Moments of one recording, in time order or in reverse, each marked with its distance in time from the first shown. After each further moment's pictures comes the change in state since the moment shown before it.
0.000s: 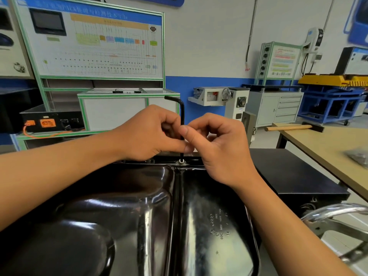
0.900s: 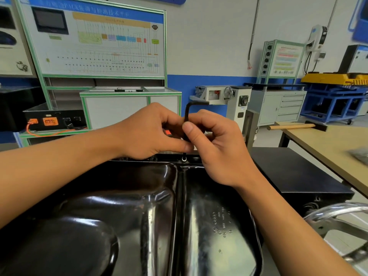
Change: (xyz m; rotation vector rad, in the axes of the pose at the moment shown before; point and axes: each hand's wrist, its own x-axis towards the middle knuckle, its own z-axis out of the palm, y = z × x) left_hand -0.003 -0.001 -0.006 0.019 -0.101 0.067; right_hand 0.002 -0.004 0.001 -0.127 -0.141 -0.107
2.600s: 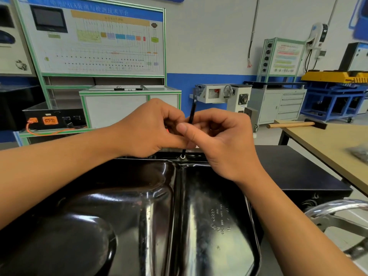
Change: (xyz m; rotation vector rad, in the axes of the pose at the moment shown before) left_hand 0.000 0.010 0.008 -0.010 0.079 -0.023; right_hand -0.003 -0.001 -0.006 0.151 0.132 0.069
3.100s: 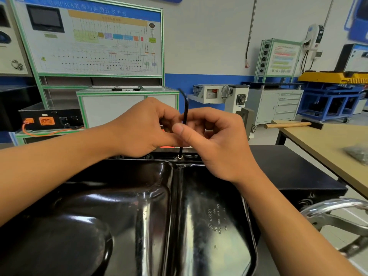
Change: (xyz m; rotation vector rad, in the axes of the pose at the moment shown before) left_hand 0.000 -0.001 -0.005 0.021 -0.001 0.006; right_hand 0.001 -0.002 0.001 -0.032 -0.067 -0.004
